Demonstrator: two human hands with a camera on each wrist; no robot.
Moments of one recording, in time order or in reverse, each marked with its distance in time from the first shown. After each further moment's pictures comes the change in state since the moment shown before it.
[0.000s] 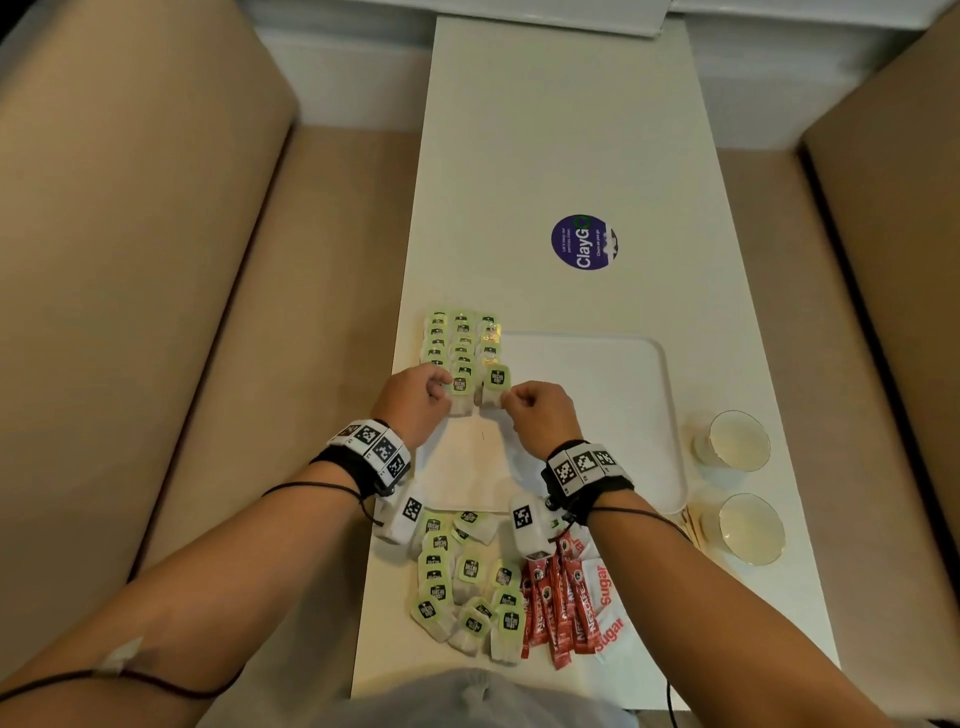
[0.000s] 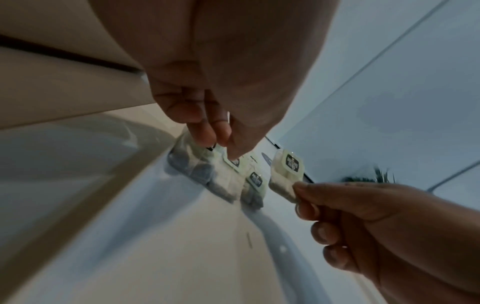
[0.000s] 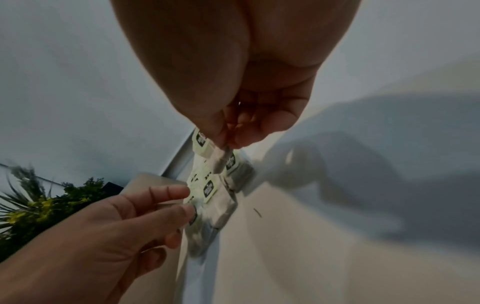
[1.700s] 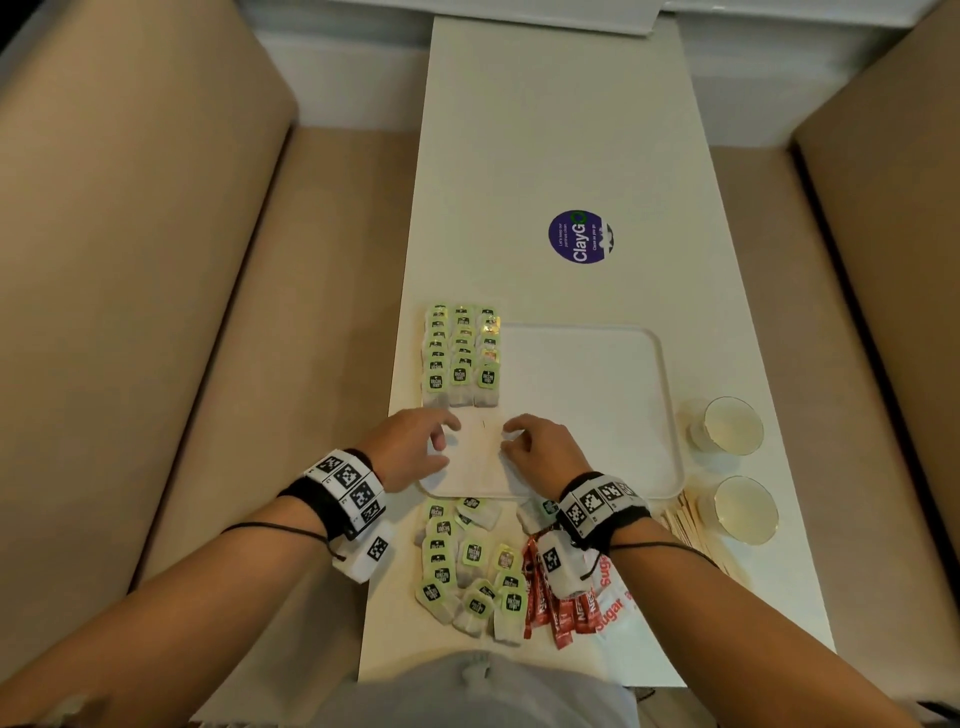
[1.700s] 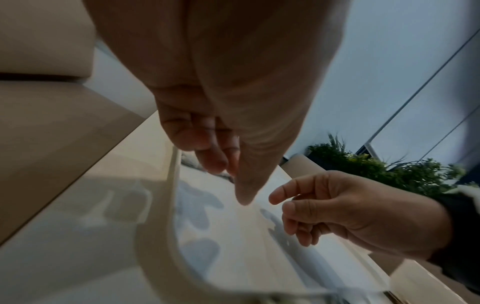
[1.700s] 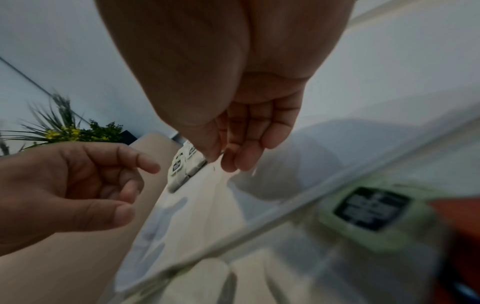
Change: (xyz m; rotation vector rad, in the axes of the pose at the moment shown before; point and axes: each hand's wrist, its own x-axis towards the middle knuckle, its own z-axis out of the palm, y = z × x) left_hand -0.056 -0.017 -0.012 0.308 -0.339 0.171; right_hand -0.046 0.037 0.003 -0.304 -0.153 -0.097
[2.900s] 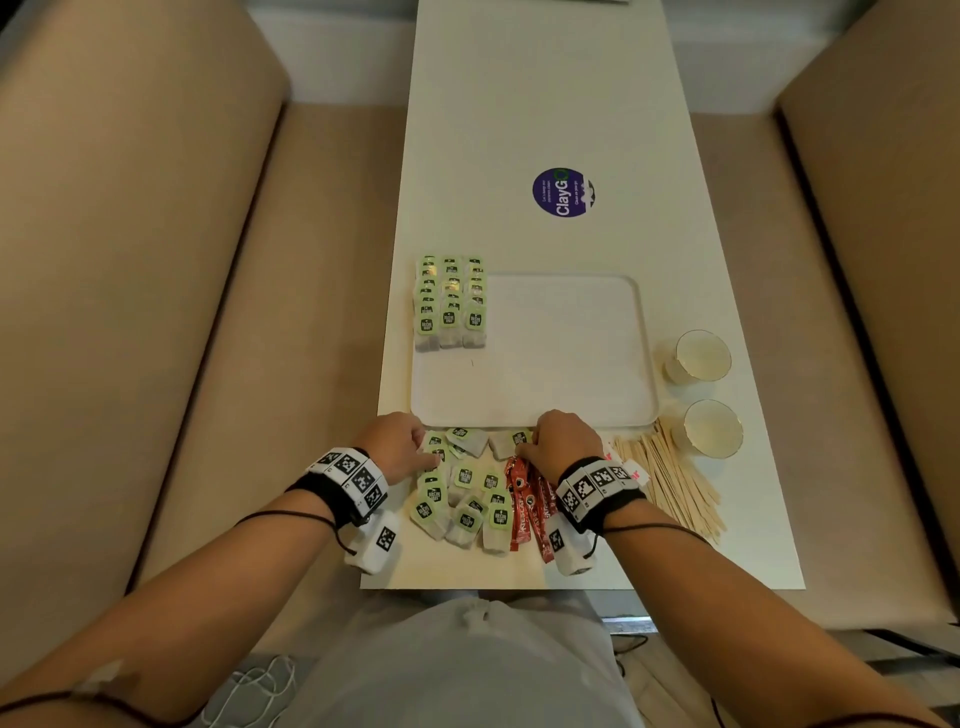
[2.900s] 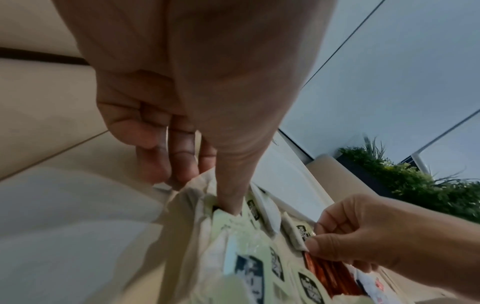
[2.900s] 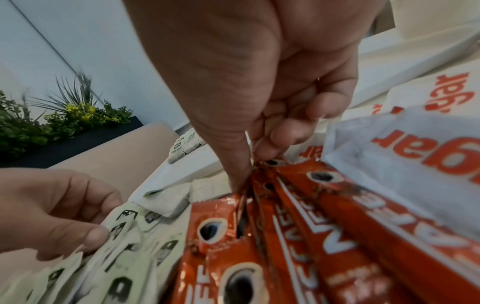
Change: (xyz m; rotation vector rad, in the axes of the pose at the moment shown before) left_hand -0.067 0.003 0.059 0.016 -0.008 -0.273; right_hand -0.076 0.027 0.009 -0.412 -0.019 0.174
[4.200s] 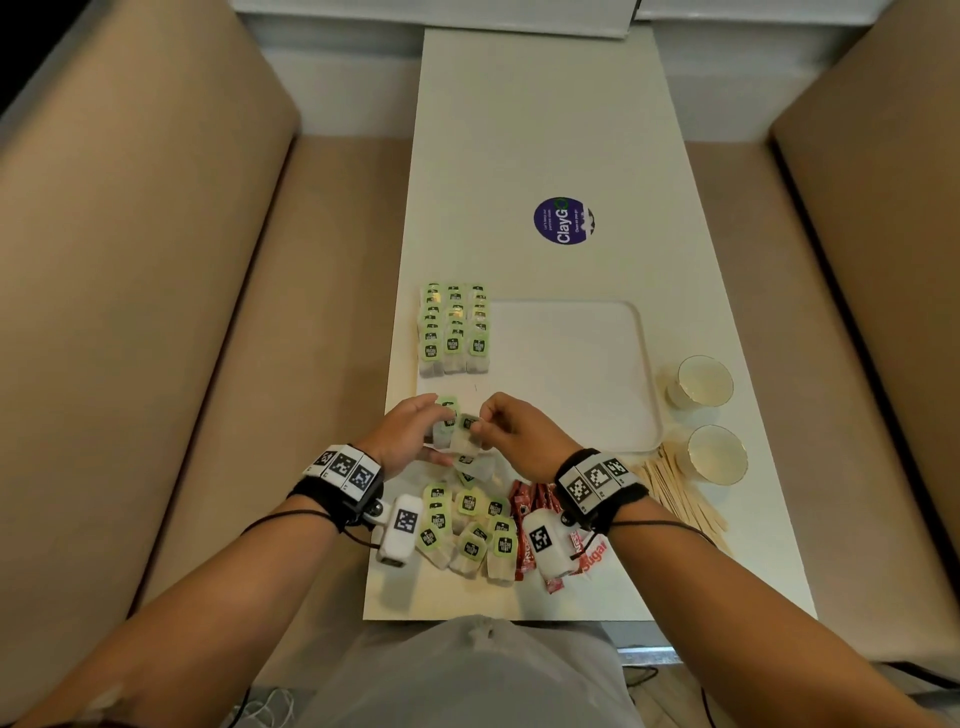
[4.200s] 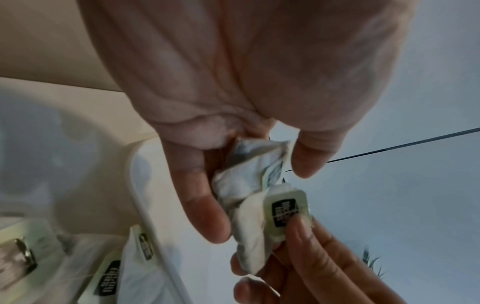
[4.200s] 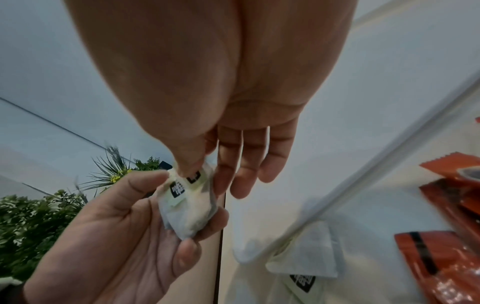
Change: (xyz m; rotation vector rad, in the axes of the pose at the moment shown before) left_hand 0.002 0.048 -0.040 -1.090 -0.136 -0.038; right_hand -0.002 -0.046 -0.042 0.730 -0.157 -0.421
